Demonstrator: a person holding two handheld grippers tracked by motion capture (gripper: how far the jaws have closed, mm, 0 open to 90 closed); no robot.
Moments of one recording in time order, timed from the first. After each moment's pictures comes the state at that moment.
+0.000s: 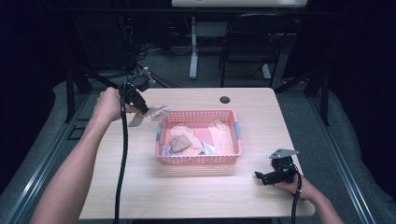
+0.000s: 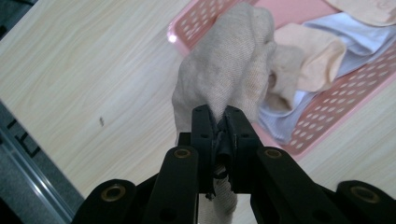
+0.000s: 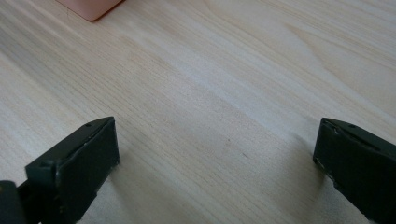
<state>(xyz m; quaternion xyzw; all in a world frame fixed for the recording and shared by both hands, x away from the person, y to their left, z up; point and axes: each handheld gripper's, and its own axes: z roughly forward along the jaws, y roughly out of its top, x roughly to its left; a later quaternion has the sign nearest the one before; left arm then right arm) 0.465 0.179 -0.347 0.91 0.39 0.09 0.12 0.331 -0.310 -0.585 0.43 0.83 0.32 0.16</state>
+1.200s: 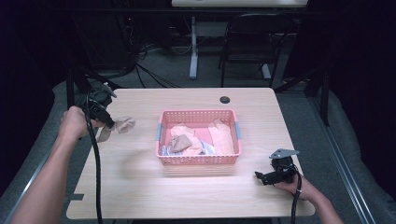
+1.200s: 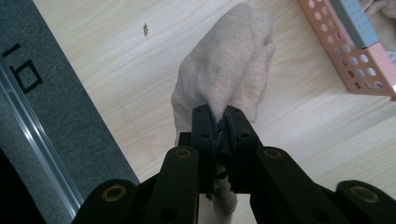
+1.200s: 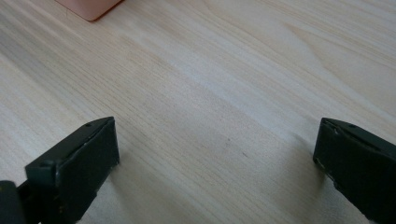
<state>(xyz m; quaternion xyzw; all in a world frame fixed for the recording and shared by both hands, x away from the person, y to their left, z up) 0.454 0.280 -0.398 0.87 0.49 0.08 0.09 0.331 -0.310 -0.585 0.43 0.83 0.32 0.16</state>
